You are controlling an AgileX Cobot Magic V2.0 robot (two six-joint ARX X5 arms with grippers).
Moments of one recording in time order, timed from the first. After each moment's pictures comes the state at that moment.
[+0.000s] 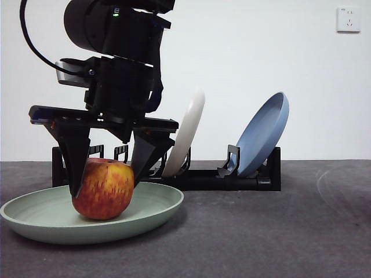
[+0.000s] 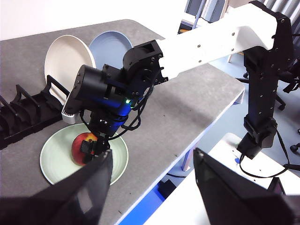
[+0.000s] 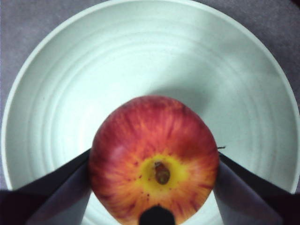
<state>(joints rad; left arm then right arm) -0.88 0.43 1.41 -1.33 0.01 -0.25 0.97 2.10 1.67 -0.76 0.05 0.17</state>
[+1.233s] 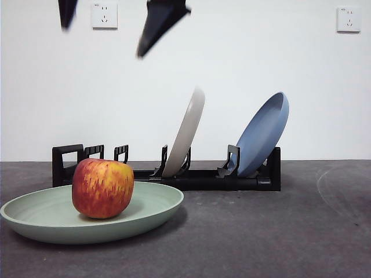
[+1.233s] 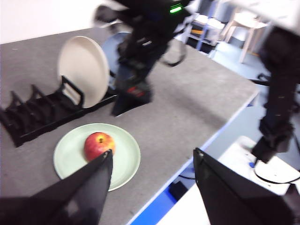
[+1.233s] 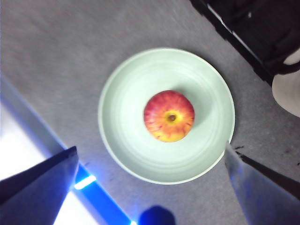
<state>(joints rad) -0.88 0.45 1.41 -1.33 -0.06 -0.25 0.97 2.02 2.25 -1.36 -0.02 0.08</state>
